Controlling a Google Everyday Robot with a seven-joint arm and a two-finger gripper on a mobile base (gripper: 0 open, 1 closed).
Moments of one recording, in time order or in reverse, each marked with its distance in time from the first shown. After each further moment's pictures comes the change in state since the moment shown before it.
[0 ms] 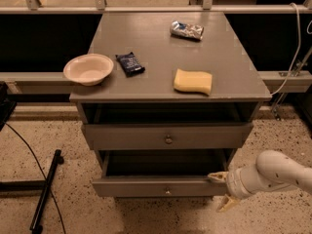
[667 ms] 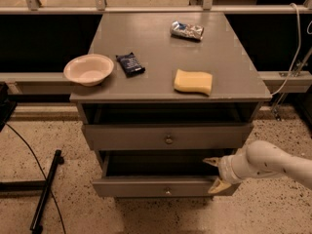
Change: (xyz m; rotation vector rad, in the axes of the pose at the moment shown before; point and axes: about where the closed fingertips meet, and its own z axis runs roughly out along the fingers) arm 0.002 -0.062 0.008 0.110 0.044 -0.040
